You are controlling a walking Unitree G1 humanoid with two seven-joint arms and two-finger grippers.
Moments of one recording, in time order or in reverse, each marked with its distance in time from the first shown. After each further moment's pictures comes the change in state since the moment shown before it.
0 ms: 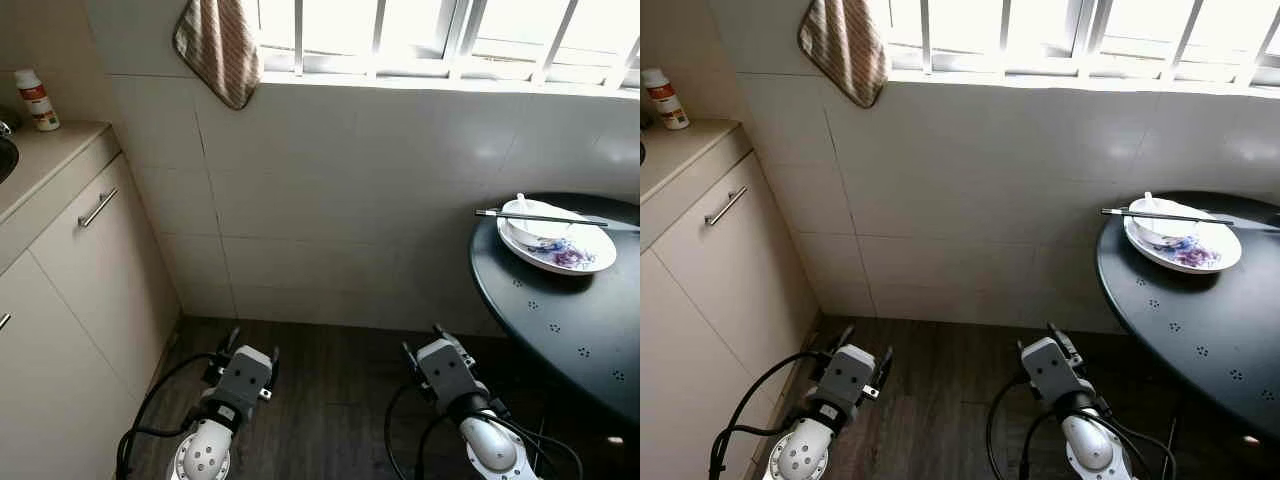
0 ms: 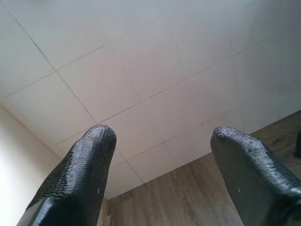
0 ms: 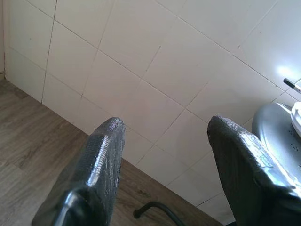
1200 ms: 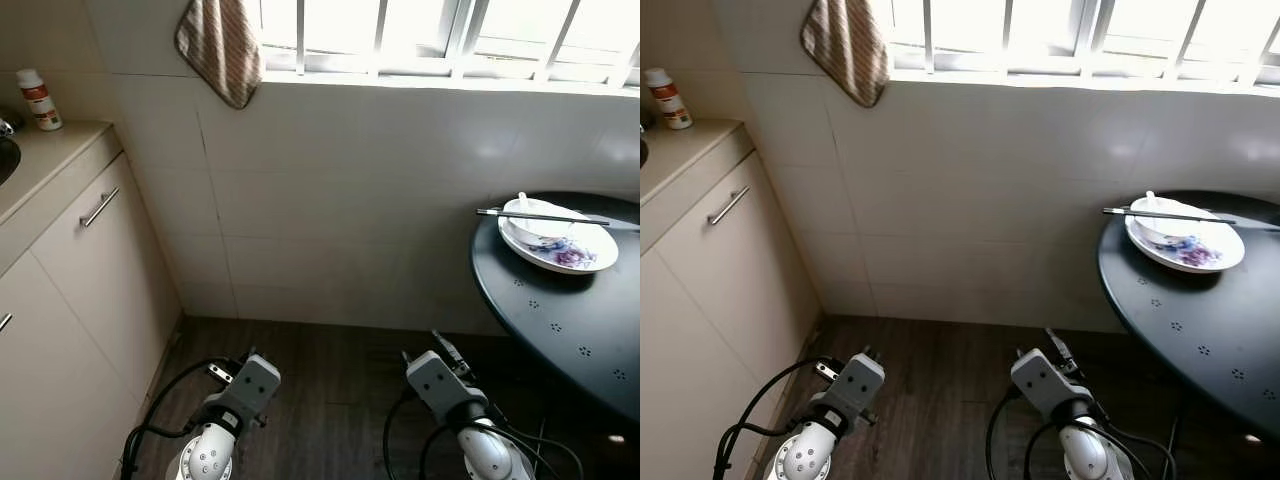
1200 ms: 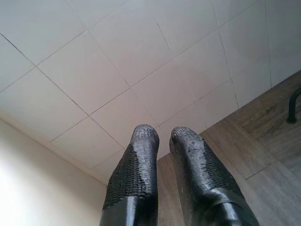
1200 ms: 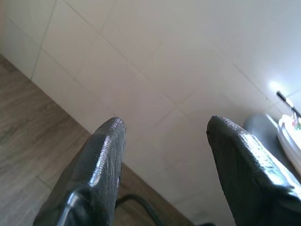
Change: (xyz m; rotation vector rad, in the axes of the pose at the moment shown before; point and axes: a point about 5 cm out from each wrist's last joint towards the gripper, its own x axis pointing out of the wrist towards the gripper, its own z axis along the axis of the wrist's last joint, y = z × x) left arm -0.001 -0.009 -0.008 0.097 0.080 -0.069; right arm -0.005 0.005 -0.006 -0.161 0.024 0.023
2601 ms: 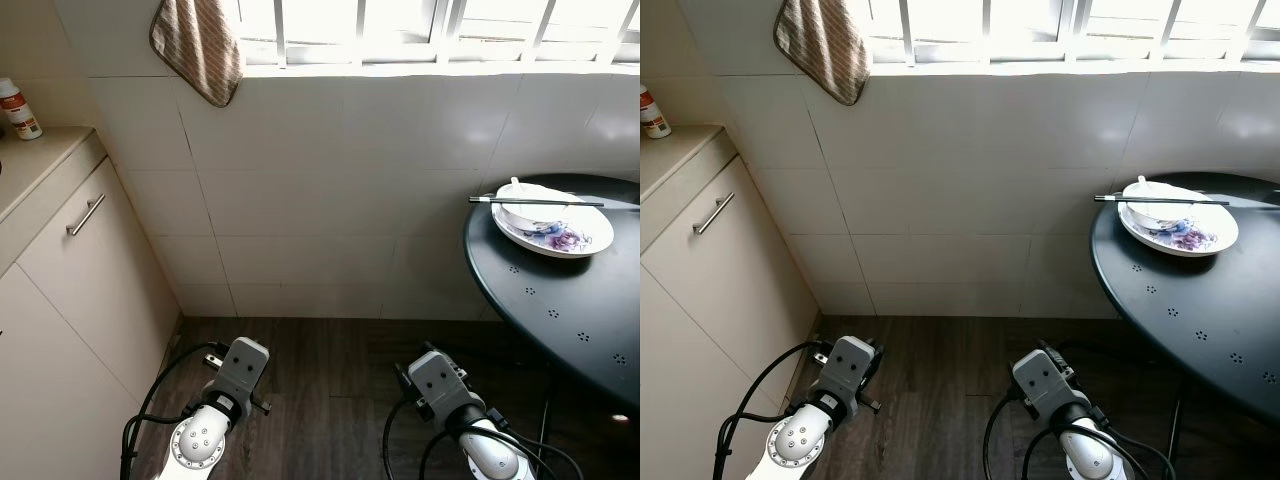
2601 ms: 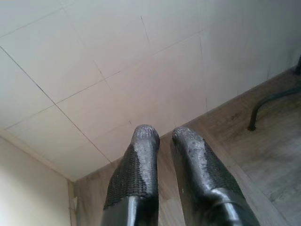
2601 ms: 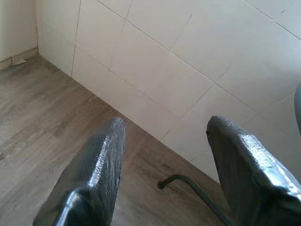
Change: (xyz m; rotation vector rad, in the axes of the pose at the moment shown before) left arm 0.023 0.004 -0.002 -0.206 0.063 -0.079; right arm 0.011 0.013 0.001 0.171 0.077 0.158
